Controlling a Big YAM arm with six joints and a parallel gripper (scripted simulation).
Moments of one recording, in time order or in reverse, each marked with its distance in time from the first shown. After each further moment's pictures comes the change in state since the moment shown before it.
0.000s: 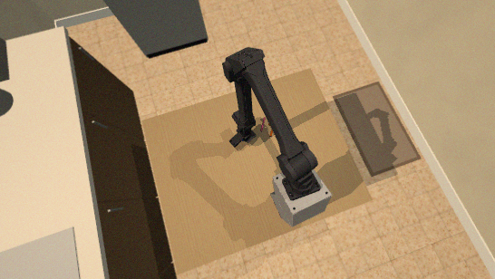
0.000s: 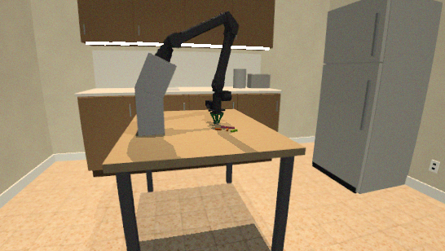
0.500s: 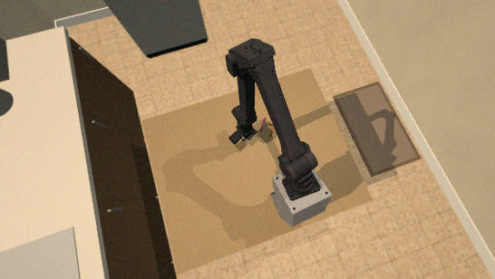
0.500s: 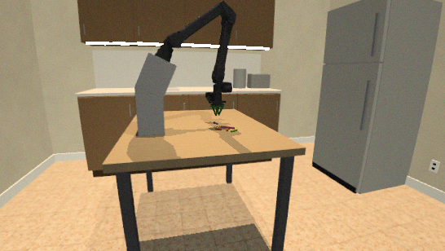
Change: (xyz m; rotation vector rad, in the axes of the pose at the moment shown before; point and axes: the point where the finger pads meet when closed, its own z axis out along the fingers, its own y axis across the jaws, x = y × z) arm 0.004 -0.001 -0.056 0.009 0.002 0.003
